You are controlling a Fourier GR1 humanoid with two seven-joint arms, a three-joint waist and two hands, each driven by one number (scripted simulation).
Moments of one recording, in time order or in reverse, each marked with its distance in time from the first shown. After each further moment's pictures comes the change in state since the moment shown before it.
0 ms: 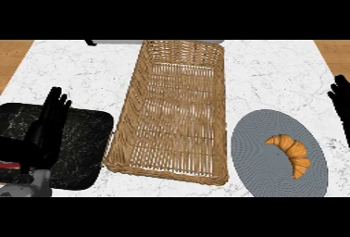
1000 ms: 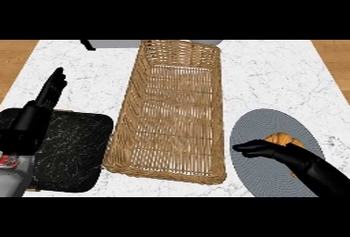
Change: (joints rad) left arm -0.118 0.174 -0.055 0.007 -0.181 -0.120 -0.015; right arm 0.074 0.026 0.294 -0.411 -0.040 0.500 -0.186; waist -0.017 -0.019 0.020
